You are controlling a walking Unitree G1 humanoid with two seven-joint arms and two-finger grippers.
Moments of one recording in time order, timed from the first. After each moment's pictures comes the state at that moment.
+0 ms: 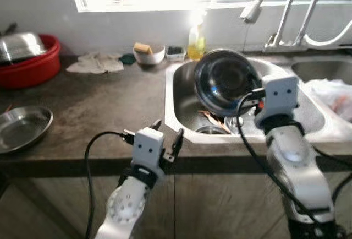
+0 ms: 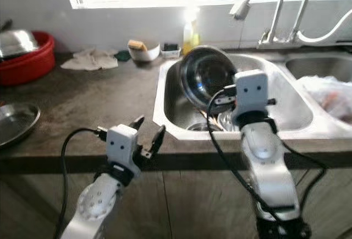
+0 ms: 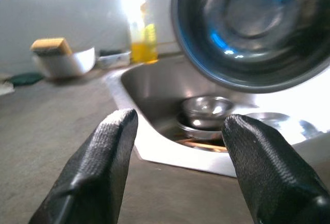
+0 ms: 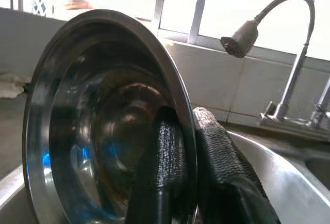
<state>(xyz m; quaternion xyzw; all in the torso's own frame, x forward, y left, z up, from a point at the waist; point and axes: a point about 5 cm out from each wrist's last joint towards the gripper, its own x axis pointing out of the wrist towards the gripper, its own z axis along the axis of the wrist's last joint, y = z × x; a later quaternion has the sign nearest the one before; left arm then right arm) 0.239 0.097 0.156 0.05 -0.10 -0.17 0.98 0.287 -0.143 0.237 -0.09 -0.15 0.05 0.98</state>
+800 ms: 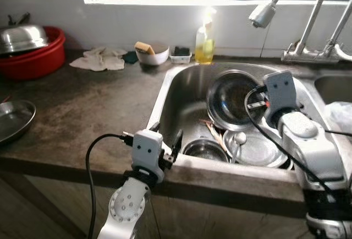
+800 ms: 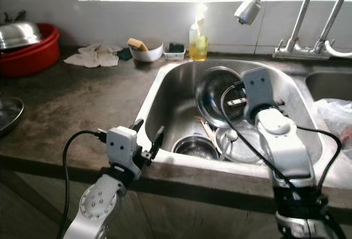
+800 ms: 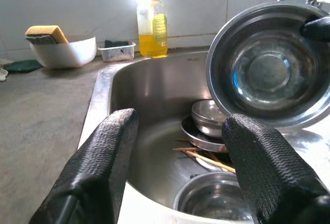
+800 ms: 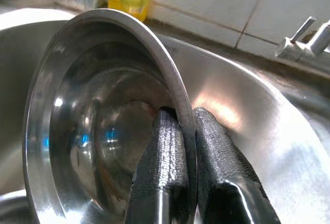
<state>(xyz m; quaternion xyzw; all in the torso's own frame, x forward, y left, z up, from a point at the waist) 0.236 0.090 0.151 0.02 -0.08 -0.18 0.98 0.328 -0.199 0.224 -0.15 0.06 0.03 0.99</state>
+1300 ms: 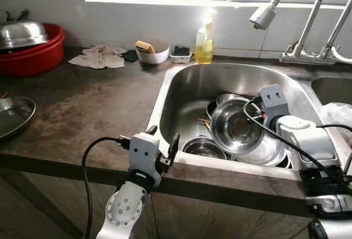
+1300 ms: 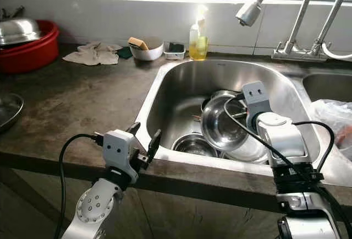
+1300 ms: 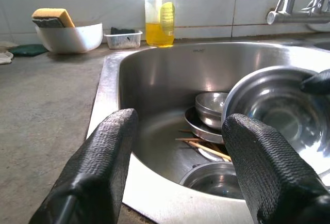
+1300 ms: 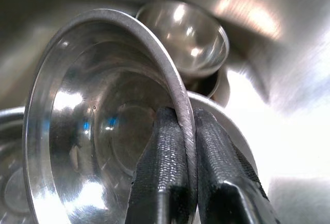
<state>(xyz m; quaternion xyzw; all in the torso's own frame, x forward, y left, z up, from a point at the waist) 0.232 0.091 0.149 0.02 -0.07 -0.18 0.98 0.347 -0.216 0.179 -0.11 0.24 0.03 0.96</state>
